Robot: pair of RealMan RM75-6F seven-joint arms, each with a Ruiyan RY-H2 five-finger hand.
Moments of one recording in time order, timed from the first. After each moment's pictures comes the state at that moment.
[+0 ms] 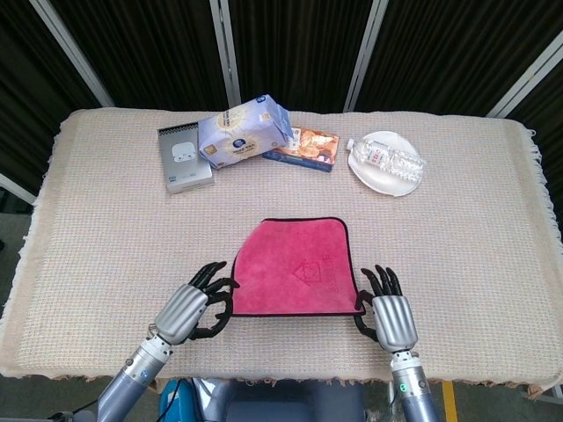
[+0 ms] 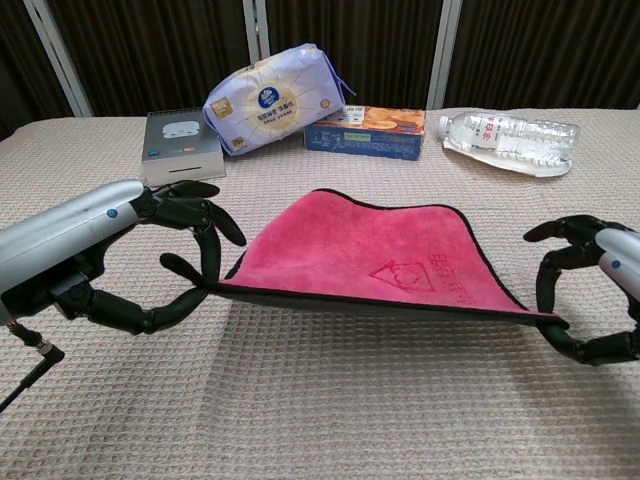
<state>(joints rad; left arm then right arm) -0.48 -1.59 0.08 -1.74 1.56 1.32 0.04 0.25 -1.67 -0.02 -1.65 -1.40 1.46 -0.39</state>
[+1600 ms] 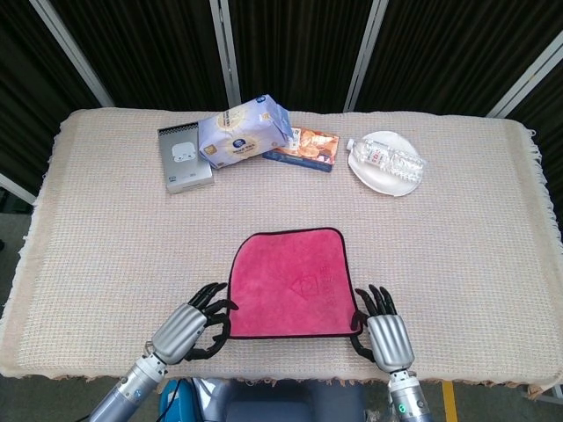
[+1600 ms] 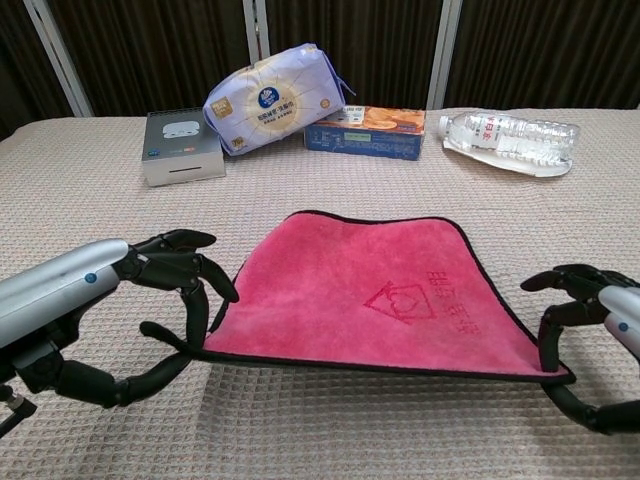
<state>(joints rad) -0.40 -1.57 0.15 -1.72 1.67 1.30 0.03 0.16 -1.69 -0.09 -1.63 -1.48 1.44 -0.38</state>
